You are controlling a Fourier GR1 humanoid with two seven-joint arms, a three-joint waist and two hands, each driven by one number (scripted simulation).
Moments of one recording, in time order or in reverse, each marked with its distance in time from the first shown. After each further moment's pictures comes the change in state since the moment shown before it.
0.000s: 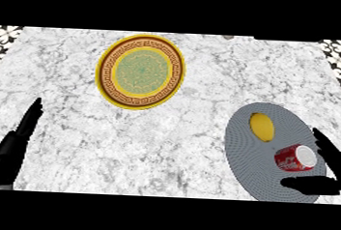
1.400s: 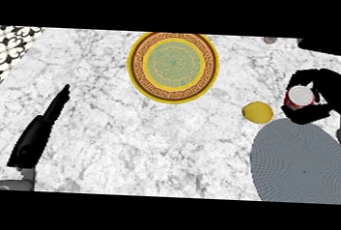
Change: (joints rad) left arm -0.116 -0.077 -0.033 -0.001 -0.089 -0.105 -0.015; right arm -0.602 -0.176 0.164 0.380 0.435 0.177 -0.387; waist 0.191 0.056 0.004
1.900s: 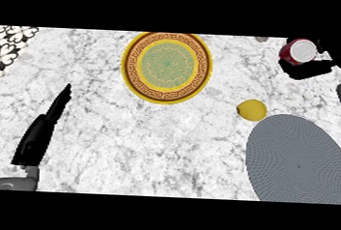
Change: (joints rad) left arm -0.015 -0.015 0.004 0.029 -0.006 0.016 0.009; right arm -0.310 0.021 -0.045 0.257 0.059 -0.189 -0.326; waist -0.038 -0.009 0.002
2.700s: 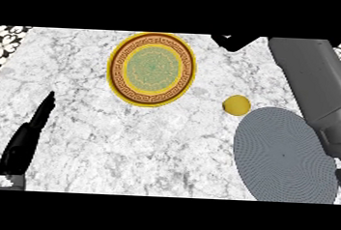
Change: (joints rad) left arm 0.060 0.019 0.062 0.006 0.013 0.011 -0.005; right arm -0.429 0.268 -0.032 0.408 -0.073 0.041 -0.357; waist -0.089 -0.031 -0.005
